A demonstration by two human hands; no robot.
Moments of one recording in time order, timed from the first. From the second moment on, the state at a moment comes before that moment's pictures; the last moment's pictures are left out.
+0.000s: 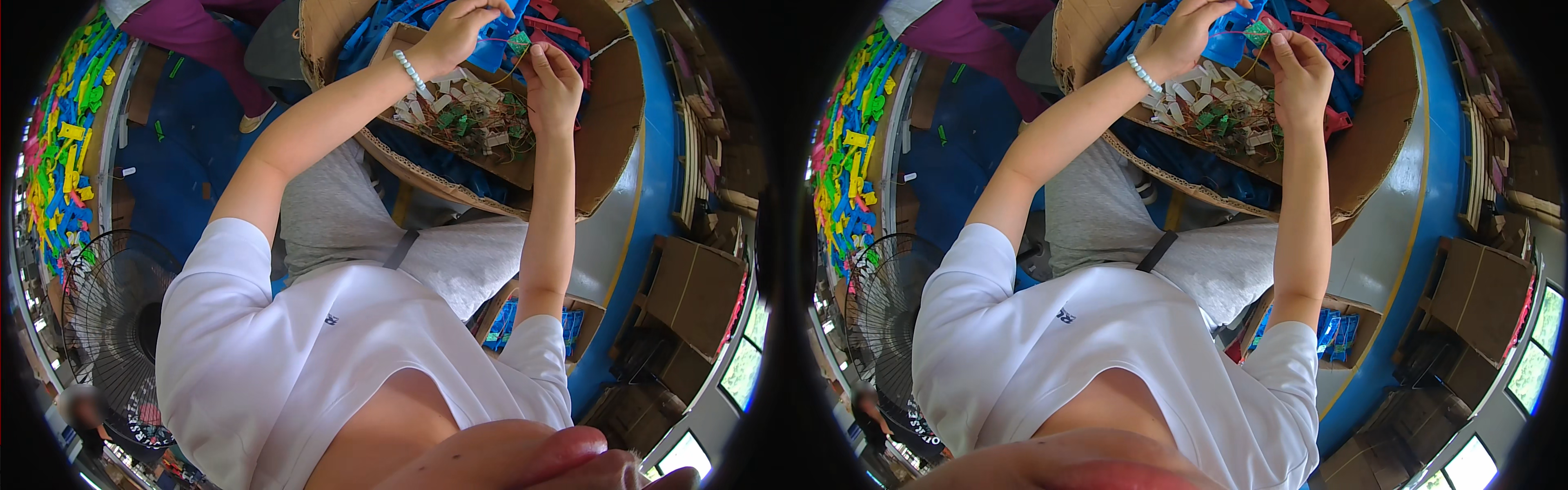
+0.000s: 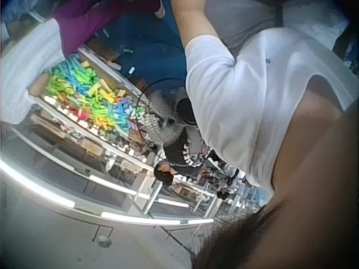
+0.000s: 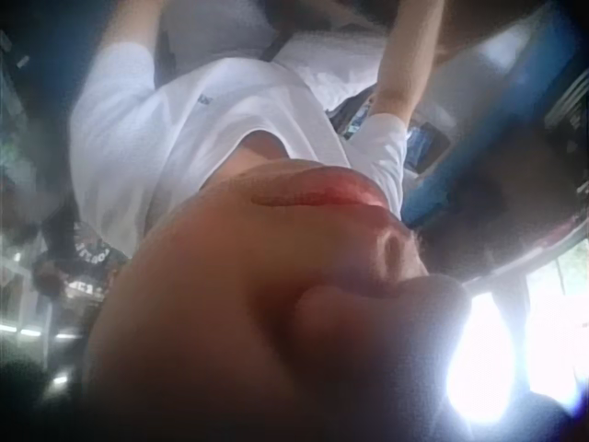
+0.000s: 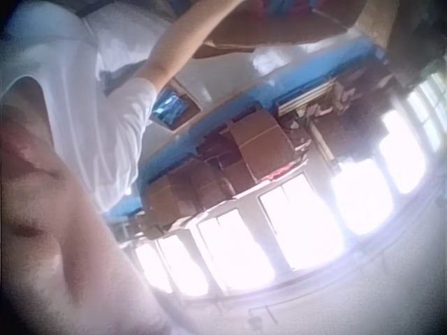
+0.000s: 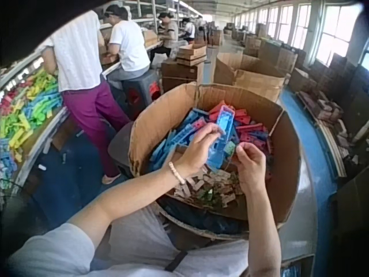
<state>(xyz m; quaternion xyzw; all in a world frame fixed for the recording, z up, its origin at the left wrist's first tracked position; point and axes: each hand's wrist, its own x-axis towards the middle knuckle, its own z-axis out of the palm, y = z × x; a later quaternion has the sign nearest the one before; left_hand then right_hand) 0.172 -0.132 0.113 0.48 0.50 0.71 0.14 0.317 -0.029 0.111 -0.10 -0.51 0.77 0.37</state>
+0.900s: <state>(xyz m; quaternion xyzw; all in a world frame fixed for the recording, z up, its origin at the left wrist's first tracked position) 0.183 -0.141 0.117 0.46 0.42 0.74 0.26 0.310 -0.042 0.125 -0.18 -0.62 0.67 0.38</state>
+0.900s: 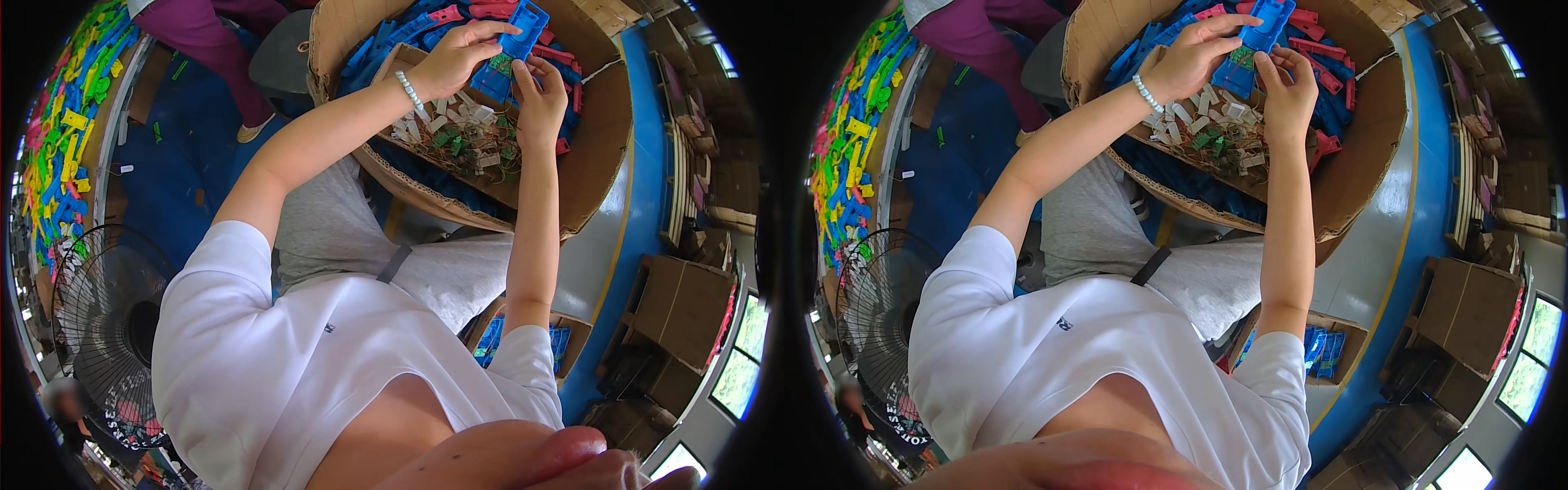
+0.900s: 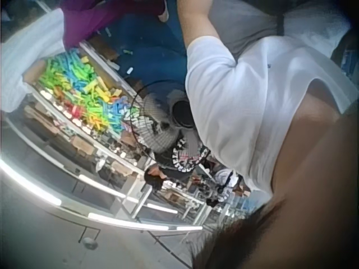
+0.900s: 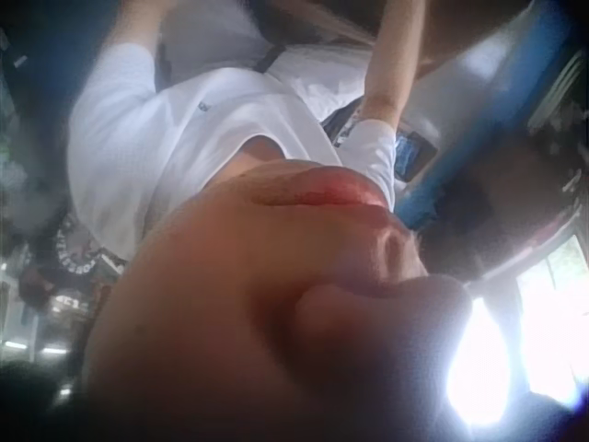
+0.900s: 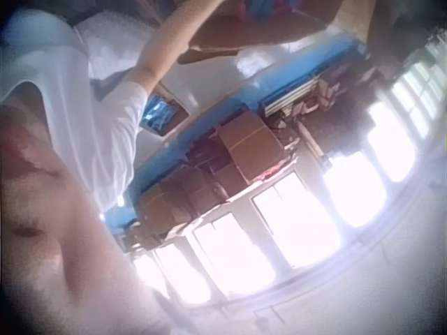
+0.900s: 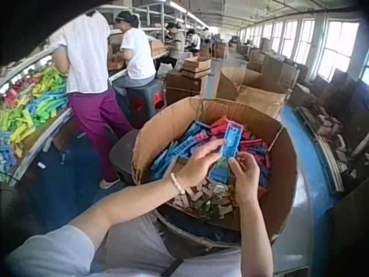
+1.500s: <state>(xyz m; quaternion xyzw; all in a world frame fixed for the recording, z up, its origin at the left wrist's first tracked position) 0.193 -0.147 0.128 0.50 0.59 0.59 0.23 0.315 -0.033 0.111 -0.15 -0.55 0.72 0.39</state>
